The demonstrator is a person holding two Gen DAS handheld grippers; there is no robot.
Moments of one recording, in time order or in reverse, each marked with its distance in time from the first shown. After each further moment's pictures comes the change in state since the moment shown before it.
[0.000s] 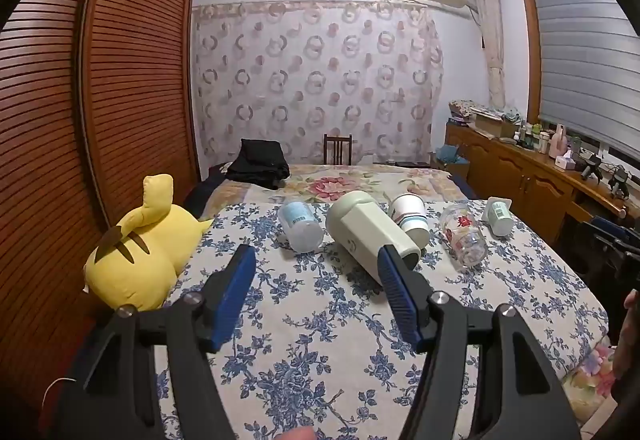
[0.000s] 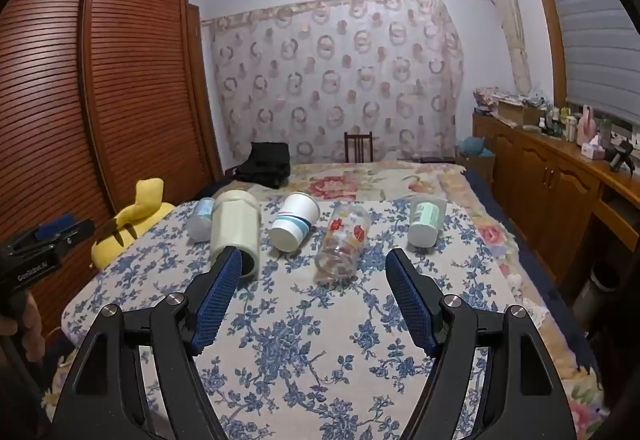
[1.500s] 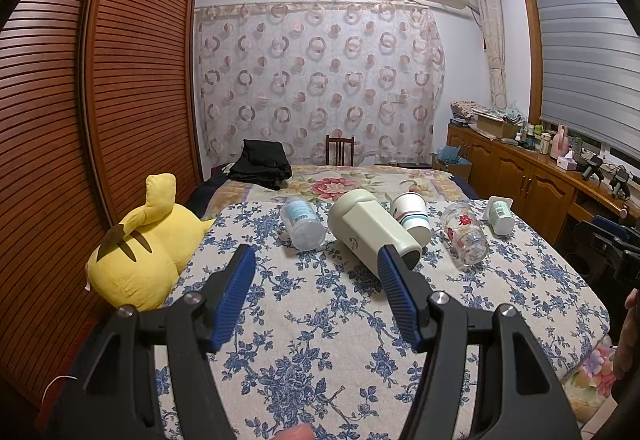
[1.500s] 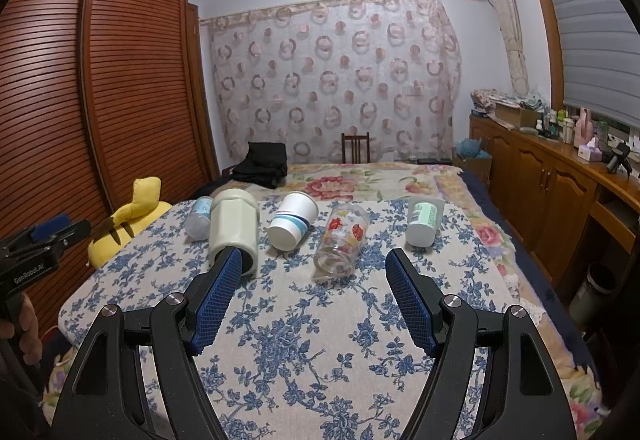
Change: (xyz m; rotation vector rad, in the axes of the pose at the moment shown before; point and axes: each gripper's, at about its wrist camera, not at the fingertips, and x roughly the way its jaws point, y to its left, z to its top) left arm 0.000 0.000 -0.004 0.002 0.008 0.005; right arm 0.000 0.001 -0.006 -0.012 -0.006 -0.013
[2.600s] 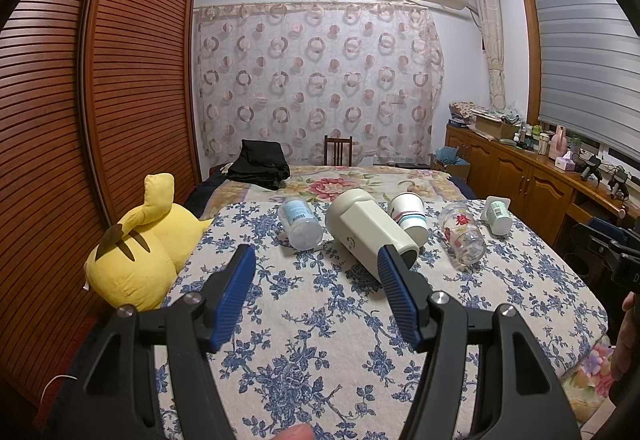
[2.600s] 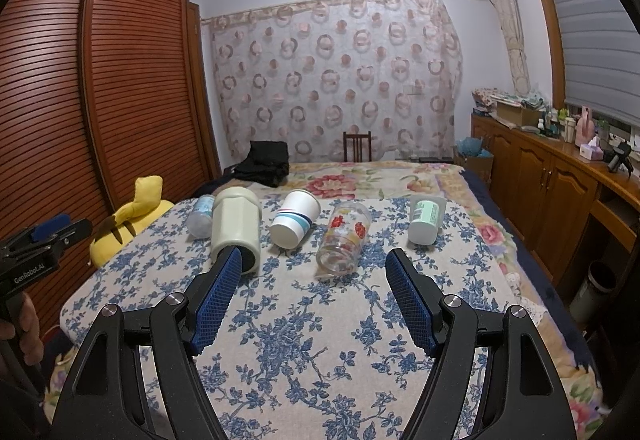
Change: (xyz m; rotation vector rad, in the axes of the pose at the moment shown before) left arm 0.000 0.000 -0.001 -0.002 -0.001 0.000; right arm 0.002 0.002 0.000 0.002 0.005 0.000
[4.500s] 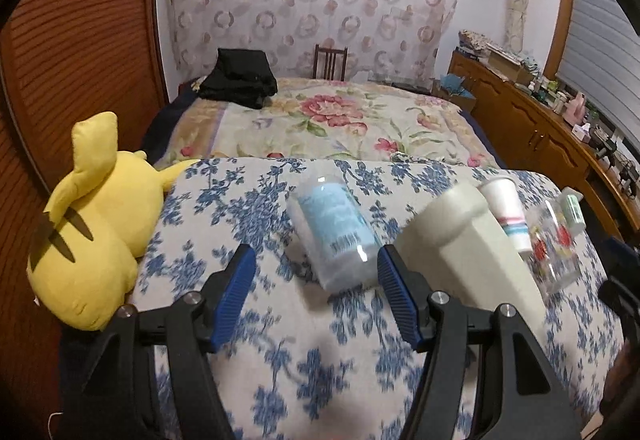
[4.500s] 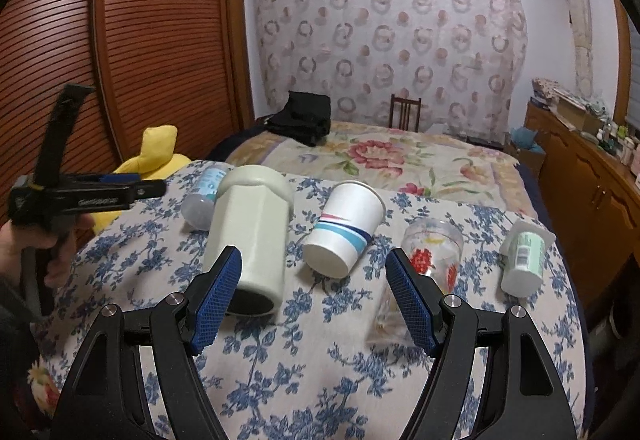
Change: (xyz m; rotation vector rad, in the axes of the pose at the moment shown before) left arm 0.247 0.062 0.048 -0.044 0.380 -0.092; right arm 0.165 0.039 0.039 -0.137 0.192 0.142
